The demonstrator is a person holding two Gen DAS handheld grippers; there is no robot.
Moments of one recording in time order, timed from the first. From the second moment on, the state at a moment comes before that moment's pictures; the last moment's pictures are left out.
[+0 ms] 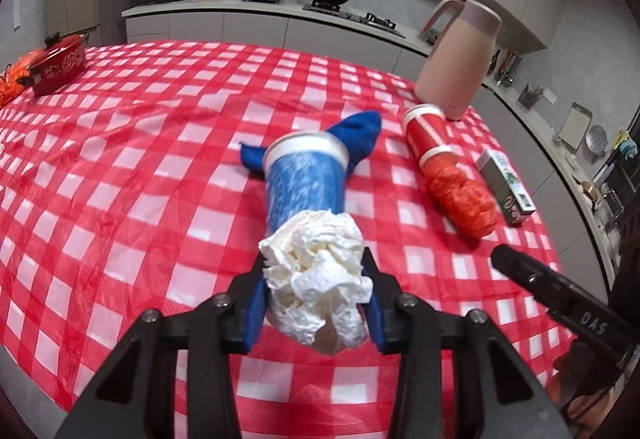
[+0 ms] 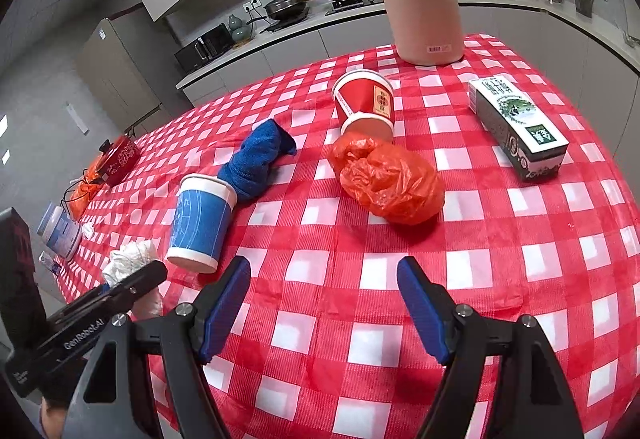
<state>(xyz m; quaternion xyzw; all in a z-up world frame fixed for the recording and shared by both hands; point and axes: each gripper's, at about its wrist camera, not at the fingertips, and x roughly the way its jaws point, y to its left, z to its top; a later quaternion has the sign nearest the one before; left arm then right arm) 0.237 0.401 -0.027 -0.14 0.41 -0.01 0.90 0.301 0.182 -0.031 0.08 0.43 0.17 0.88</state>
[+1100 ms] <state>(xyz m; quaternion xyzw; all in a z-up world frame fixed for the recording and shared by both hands) 0.331 0.355 -0.024 -0.13 0.42 -0.06 0.90 0.402 0.172 -0.061 0.02 0.46 0.14 0.87</state>
